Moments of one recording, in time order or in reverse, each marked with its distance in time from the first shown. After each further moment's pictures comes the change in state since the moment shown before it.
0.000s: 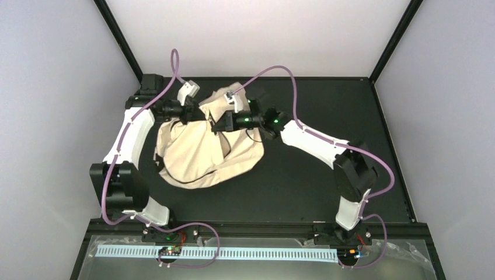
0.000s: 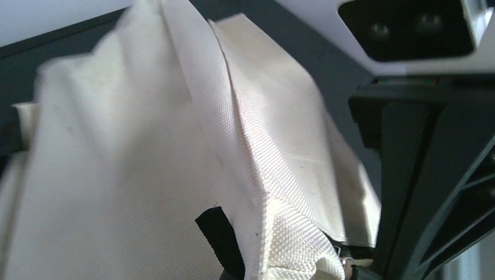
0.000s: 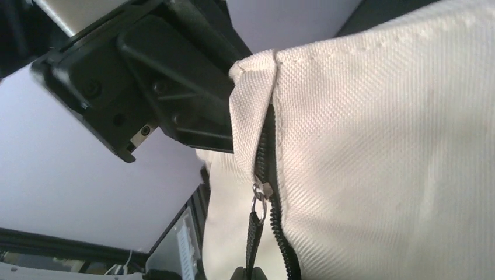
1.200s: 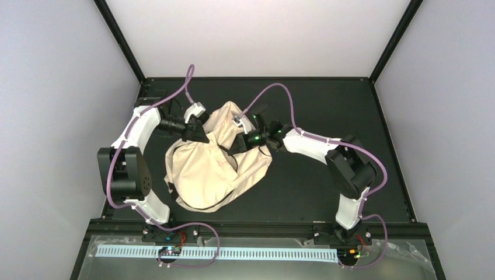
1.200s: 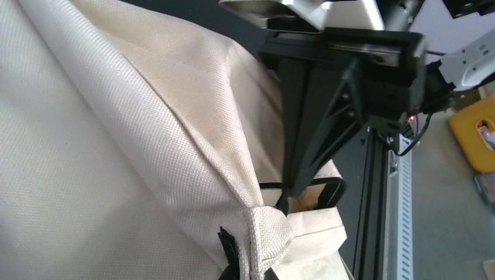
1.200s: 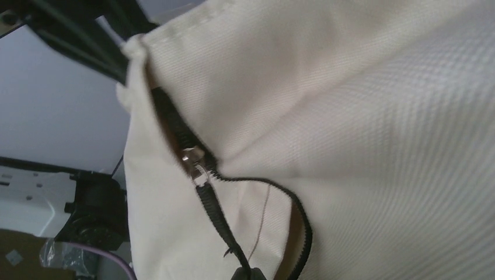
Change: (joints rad) left arm -0.021 0.084 -0.055 -0.323 0.066 0.296; right arm -0.059 -0.006 -0.262 -0.010 -0.108 -0.208
